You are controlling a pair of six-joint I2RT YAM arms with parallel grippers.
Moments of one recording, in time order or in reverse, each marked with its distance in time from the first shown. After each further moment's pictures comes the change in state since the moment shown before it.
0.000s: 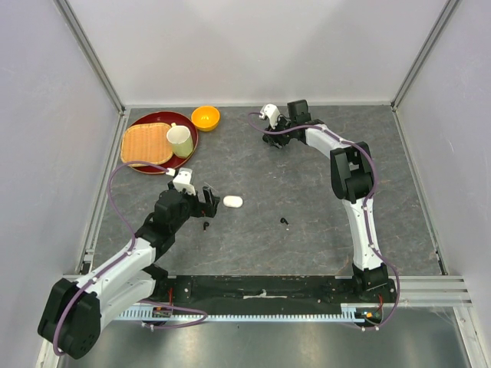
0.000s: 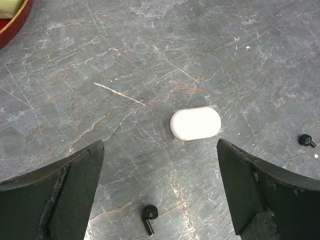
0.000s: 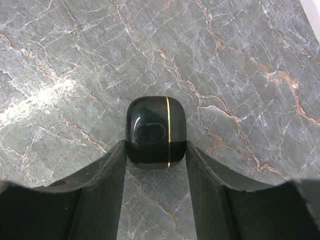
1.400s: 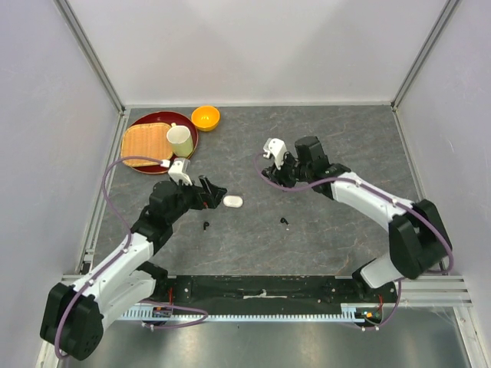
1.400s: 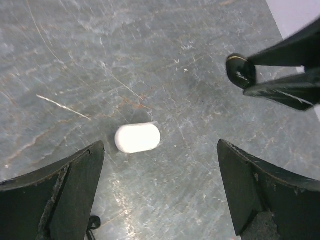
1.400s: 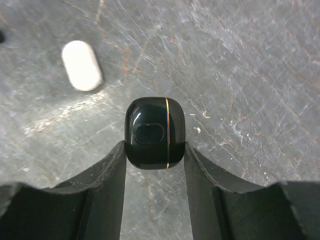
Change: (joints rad) left arm 0.039 -0.029 0.094 -0.040 0.175 -0.205; right arm 0.217 -0.894 -0.916 0.111 0.068 0.236
